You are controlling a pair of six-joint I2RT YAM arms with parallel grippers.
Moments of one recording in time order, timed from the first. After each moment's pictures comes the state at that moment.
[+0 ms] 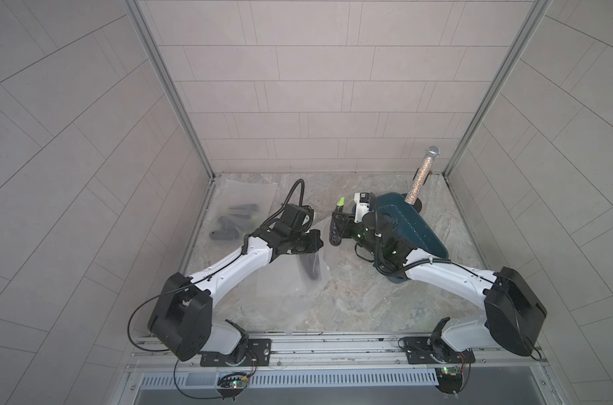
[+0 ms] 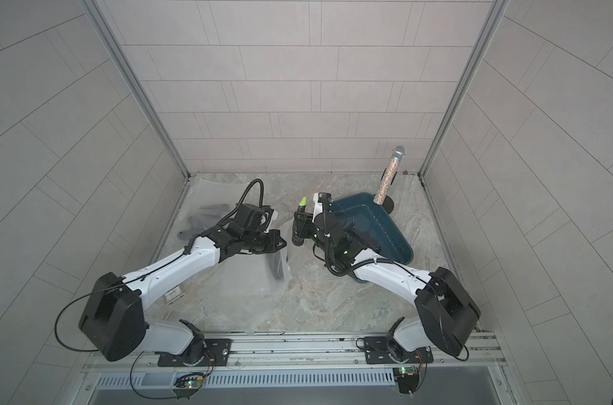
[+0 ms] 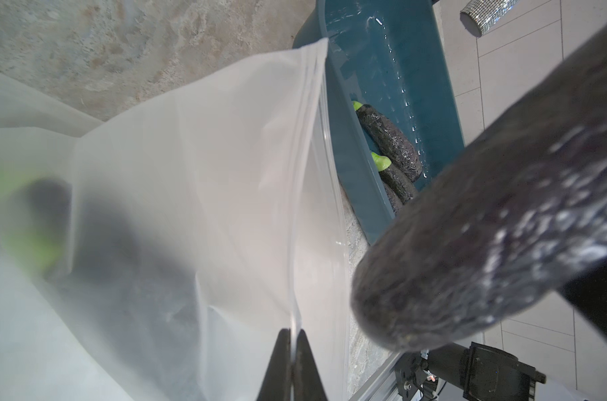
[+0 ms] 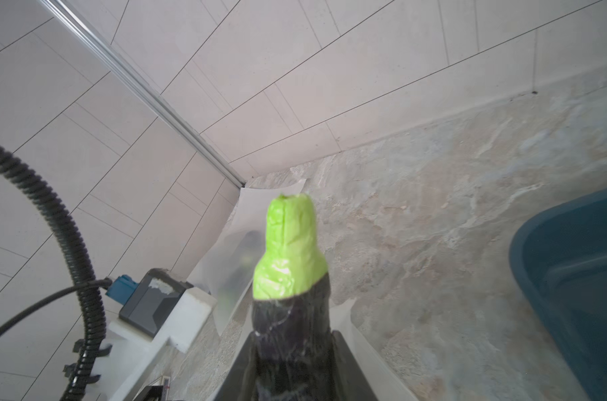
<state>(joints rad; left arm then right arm) -0.56 1.41 1.00 -0.43 0.37 -0.61 0.73 1.43 0.87 0.32 0.17 0.71</state>
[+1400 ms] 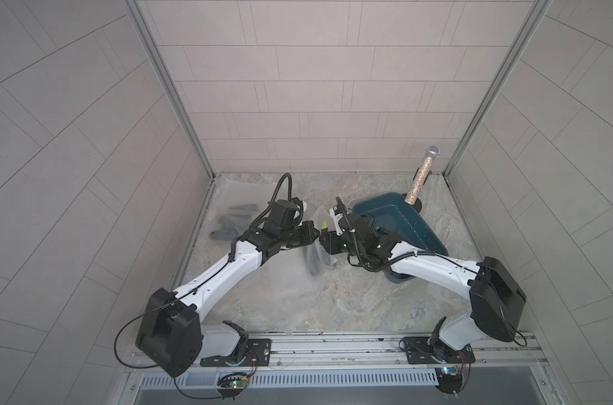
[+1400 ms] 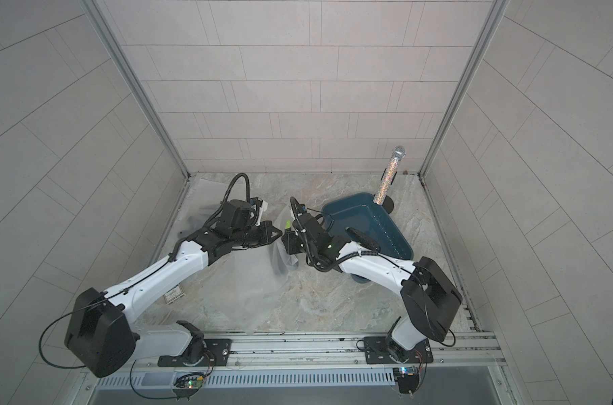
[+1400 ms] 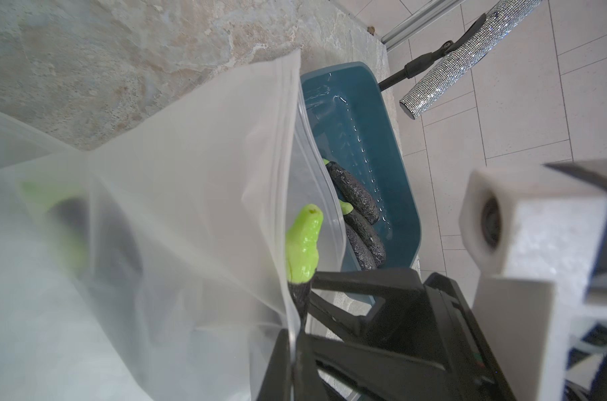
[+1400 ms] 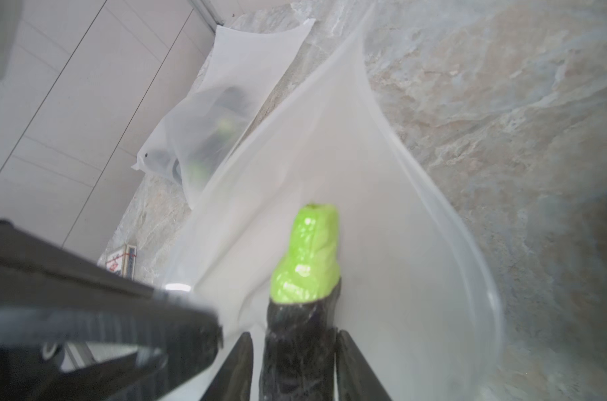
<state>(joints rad) -0.51 1.31 0.97 -0.35 0.37 -0.69 0.78 1.56 1.08 -0.16 0.01 0.60</state>
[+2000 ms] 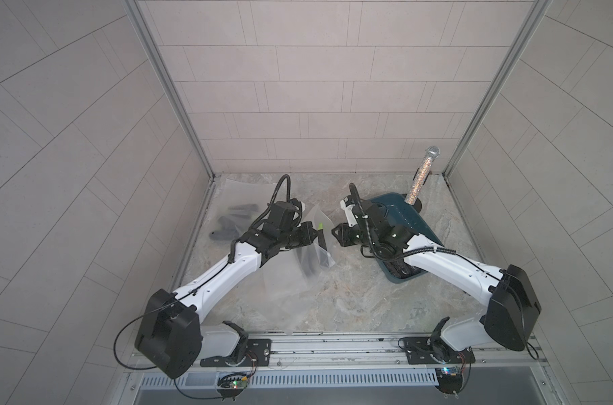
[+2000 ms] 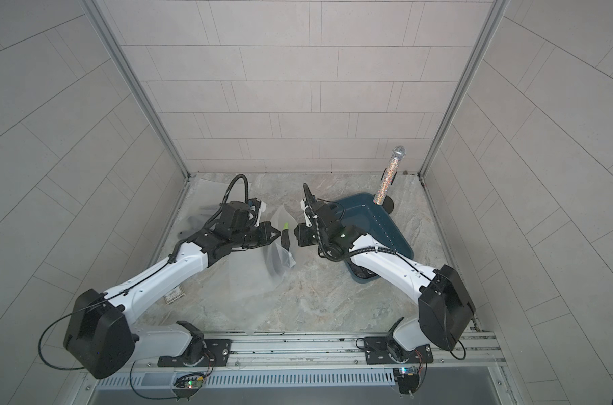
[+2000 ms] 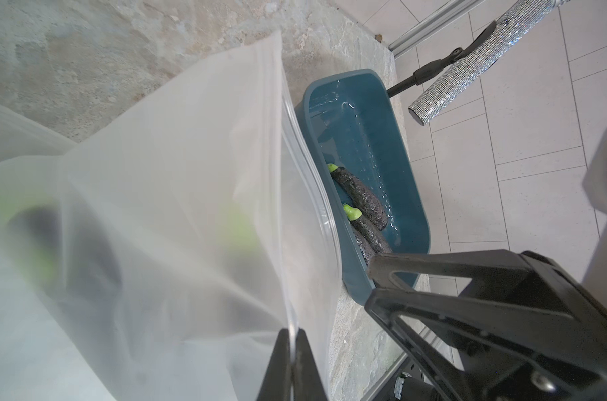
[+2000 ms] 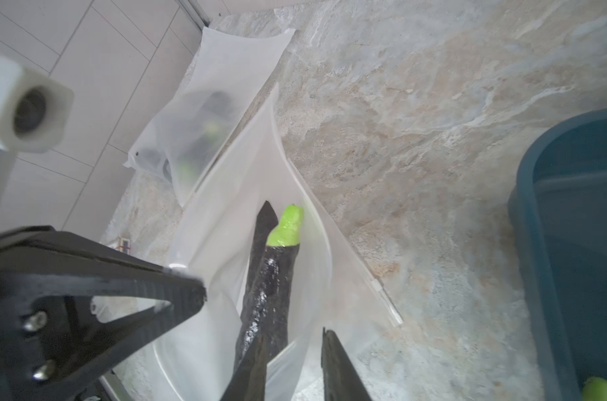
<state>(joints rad) -0.51 1.31 0.95 -0.33 0.34 -0.69 0.70 1.46 1.12 -0.34 -0.05 0.51</state>
